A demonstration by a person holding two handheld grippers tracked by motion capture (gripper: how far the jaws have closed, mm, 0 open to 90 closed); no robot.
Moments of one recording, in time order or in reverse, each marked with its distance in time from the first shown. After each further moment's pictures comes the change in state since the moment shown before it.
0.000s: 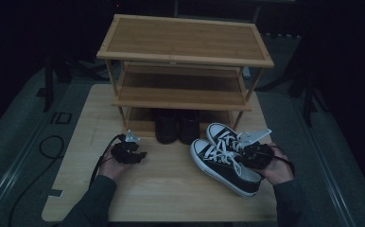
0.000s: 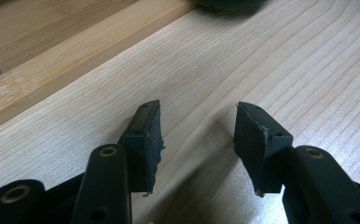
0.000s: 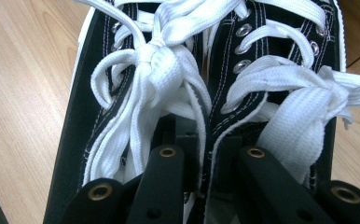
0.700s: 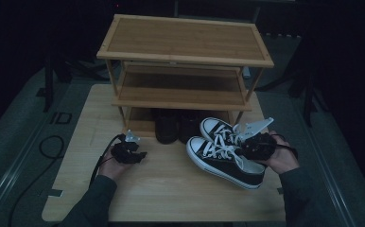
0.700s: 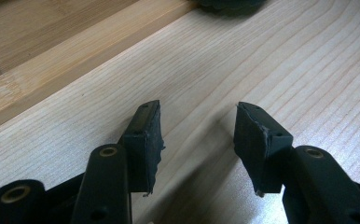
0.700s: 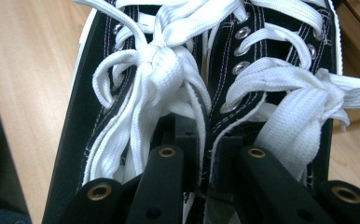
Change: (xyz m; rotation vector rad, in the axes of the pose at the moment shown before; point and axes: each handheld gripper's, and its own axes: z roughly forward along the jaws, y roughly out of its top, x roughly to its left) left arm 0.000 0.000 0.000 0.001 -0.001 0.001; right arm -0.011 0.027 -0.024 -0.021 0.083 -0.144
